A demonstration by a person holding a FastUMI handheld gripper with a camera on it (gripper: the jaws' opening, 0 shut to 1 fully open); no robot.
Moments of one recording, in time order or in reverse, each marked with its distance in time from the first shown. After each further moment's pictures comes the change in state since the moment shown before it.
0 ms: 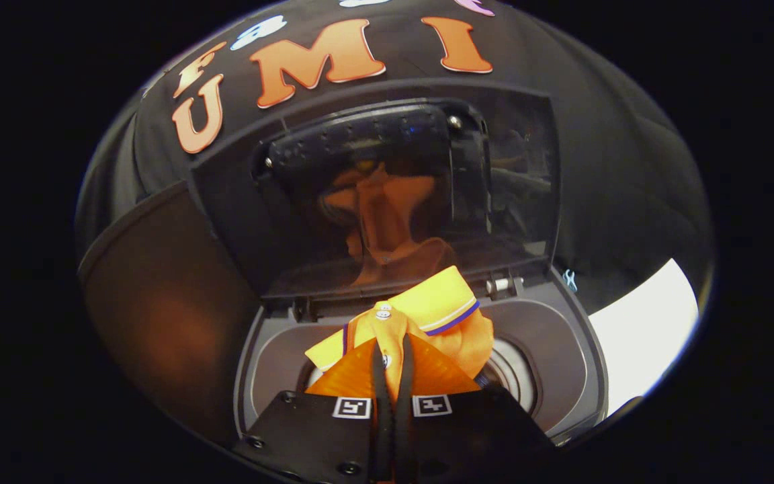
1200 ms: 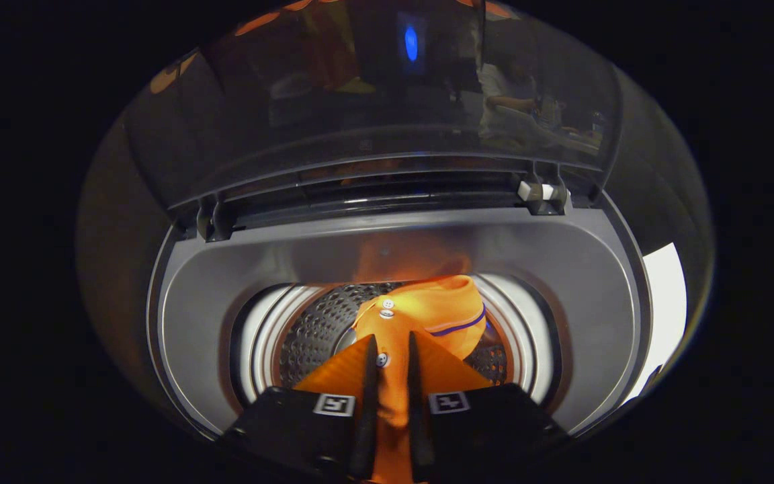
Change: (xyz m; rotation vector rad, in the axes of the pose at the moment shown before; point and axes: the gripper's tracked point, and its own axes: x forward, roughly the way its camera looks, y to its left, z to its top) arm 0.059 -0.021 -0.081 -0.045 0.356 -0.114
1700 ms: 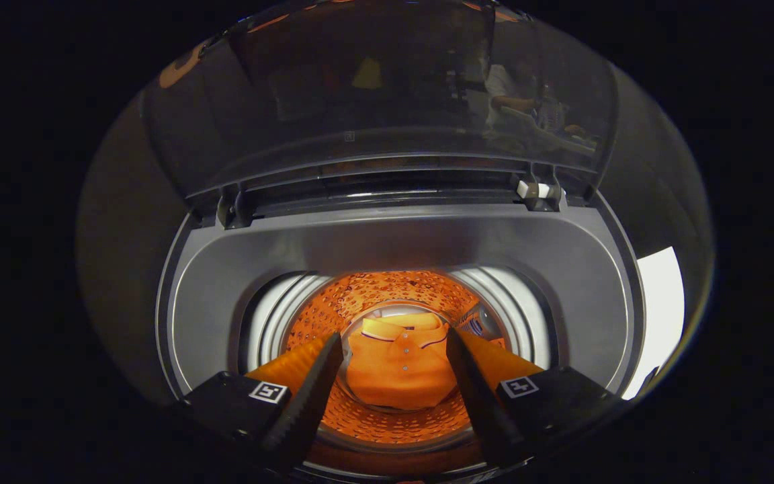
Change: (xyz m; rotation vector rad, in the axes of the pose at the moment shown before) arm -0.014 0.009 -0.007 -0.009 -0.012 0.027
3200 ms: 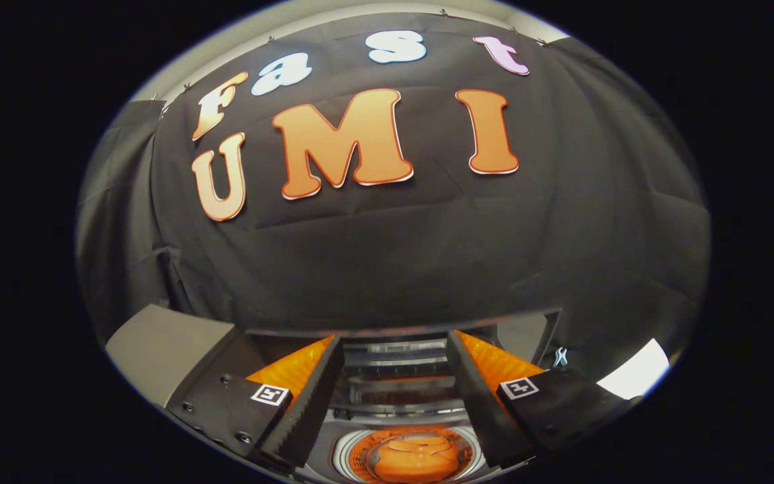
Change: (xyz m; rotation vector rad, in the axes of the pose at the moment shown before) arm -0.224 0.032 0.264 -0.020 -0.684 0.093
